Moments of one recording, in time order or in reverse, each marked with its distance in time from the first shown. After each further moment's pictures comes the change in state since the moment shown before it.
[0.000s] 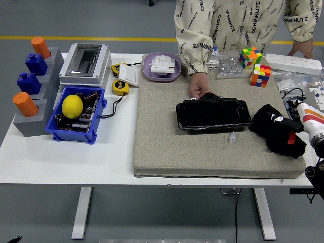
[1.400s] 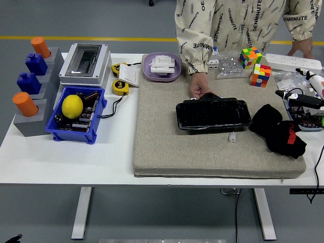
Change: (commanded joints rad) left arm -0.003 0.001 -0.003 -0.001 0.000 0.001 0.001; right arm 0.031 -0.128 0.133 0.183 0.069 0.244 0.111
